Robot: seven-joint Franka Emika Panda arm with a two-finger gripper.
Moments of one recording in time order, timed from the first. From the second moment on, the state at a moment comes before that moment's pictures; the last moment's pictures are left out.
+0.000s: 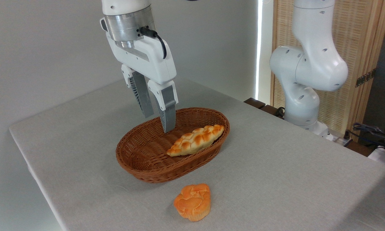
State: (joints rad) arm -0.01 -0.02 -0.05 -1.67 0.00 1.62 0.76
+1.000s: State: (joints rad) arm -0.07 -0.21 -0.16 -2.19 0.00 1.70 0.79
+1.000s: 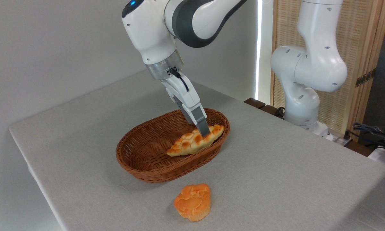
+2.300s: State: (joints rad) arm -0.07 -0.14 -0.16 -2.22 0.02 1.79 0.80
